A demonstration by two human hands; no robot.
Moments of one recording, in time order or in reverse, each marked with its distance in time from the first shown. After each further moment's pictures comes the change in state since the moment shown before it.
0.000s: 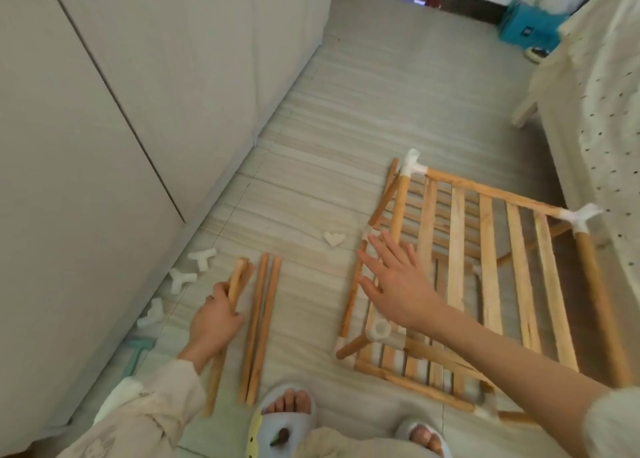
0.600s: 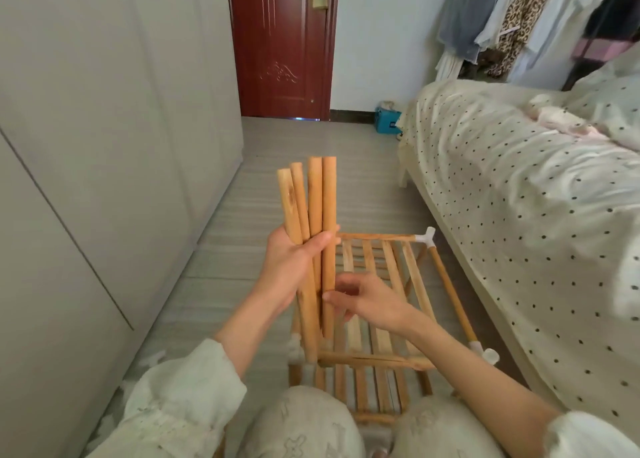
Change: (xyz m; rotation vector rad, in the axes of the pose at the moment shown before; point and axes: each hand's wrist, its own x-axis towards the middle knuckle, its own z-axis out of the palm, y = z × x) left_hand -0.208 0.278 -0.109 -1.091 -0.185 0.783; right_hand -0.145 0.020 -0.096 0.916 0.308 -0.030
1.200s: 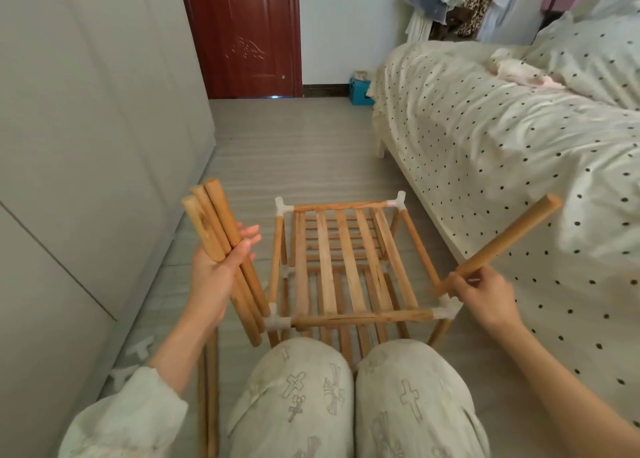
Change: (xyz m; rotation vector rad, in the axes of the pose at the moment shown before) left_hand -0.034 -0.041 -0.045 0.033 0.086 0.063; right_hand -0.124 0.127 -0.080 -0.130 0.781 0.401
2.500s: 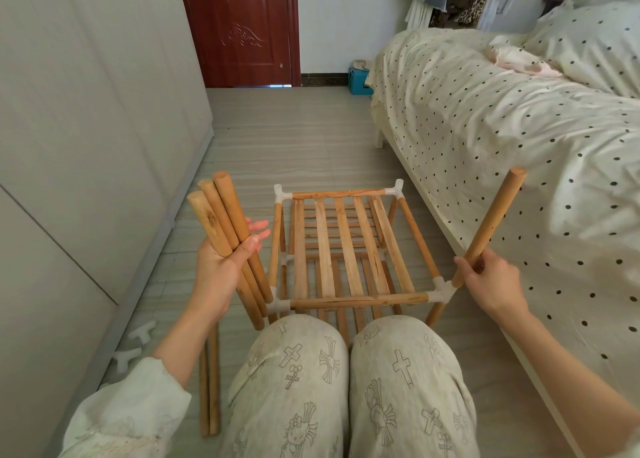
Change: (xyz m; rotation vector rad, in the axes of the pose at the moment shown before) left_hand -0.018 -0.004 -0.001 0.026 -0.083 0.030; right_hand 0.001 0.016 -0.009 -0.200 0.049 -0.055
